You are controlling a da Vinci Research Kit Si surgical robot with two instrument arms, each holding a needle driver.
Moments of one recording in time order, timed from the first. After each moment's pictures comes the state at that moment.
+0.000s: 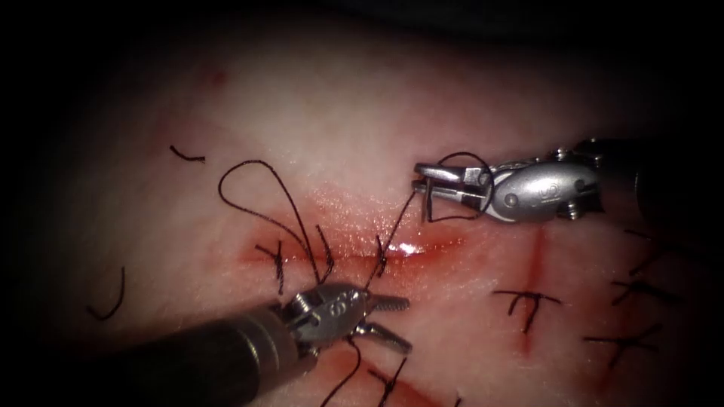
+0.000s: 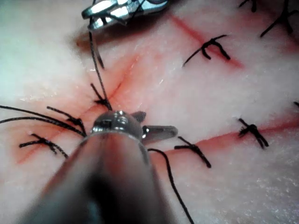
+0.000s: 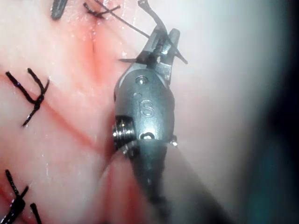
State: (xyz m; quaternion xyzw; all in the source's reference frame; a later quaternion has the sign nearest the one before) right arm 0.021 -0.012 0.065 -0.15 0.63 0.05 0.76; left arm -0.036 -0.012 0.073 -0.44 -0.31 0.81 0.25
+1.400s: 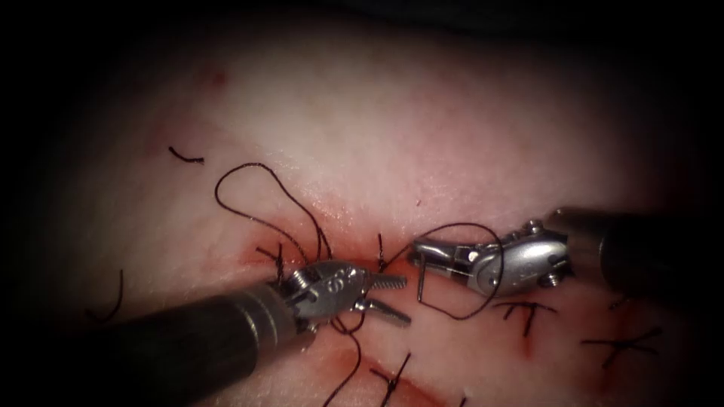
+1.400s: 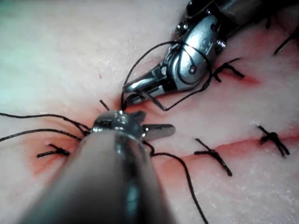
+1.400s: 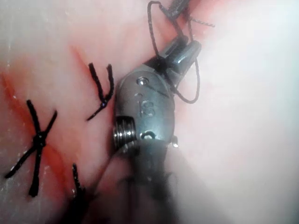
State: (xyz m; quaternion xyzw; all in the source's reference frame) right arm 0.018 -0.025 0.074 -0.14 0.55 -0.06 0.82; left arm -0.036 -0.010 0.074 -0.45 -0.27 0.81 0.27
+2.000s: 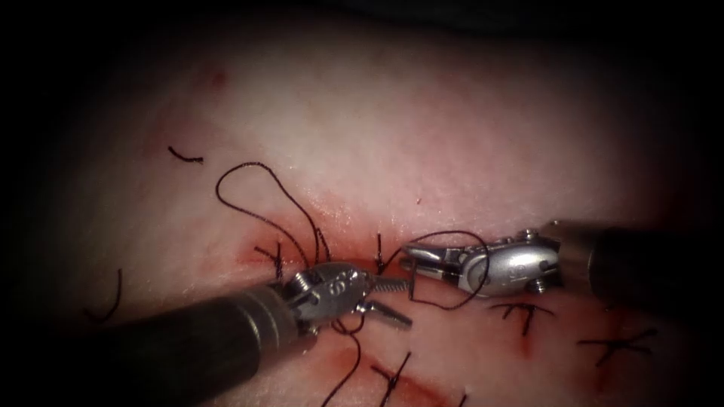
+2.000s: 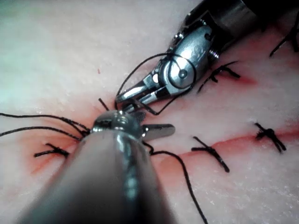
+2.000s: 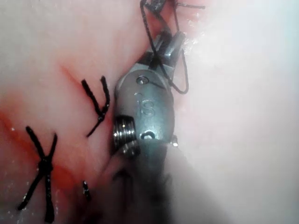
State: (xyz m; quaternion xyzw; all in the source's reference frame) right arm 0.018 -0.024 0.074 -0.08 0.54 0.00 0.84; left arm -0.036 -0.010 0.074 -0.44 -0.27 0.81 0.27
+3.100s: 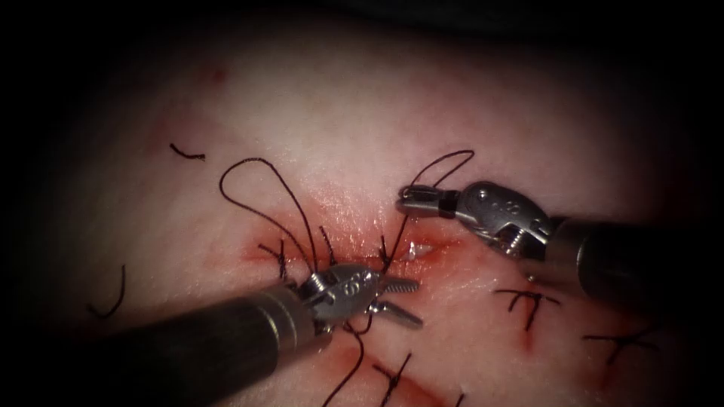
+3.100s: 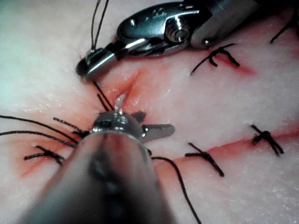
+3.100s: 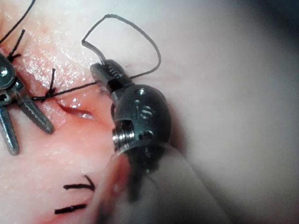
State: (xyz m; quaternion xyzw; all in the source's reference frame) right arm 0.021 -0.012 0.073 0.17 0.53 0.40 0.73; left arm -0.037 -0.011 0.076 -0.42 -0.28 0.82 0.26
